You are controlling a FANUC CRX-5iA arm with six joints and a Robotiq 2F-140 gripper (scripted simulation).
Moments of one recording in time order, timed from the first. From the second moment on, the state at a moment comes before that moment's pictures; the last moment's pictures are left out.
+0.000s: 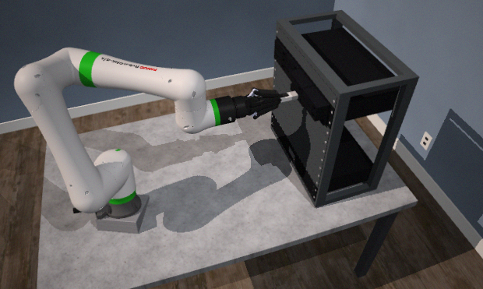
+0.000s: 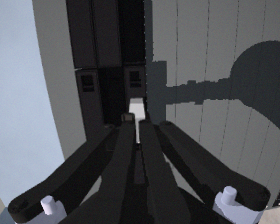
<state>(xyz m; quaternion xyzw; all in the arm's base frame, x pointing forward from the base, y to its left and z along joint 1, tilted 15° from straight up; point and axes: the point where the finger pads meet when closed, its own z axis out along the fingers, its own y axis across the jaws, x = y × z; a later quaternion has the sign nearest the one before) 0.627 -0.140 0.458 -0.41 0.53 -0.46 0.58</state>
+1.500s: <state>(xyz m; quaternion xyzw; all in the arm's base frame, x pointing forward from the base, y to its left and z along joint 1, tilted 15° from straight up) 0.642 -0.140 0.460 -0.41 0.53 -0.46 0.58</state>
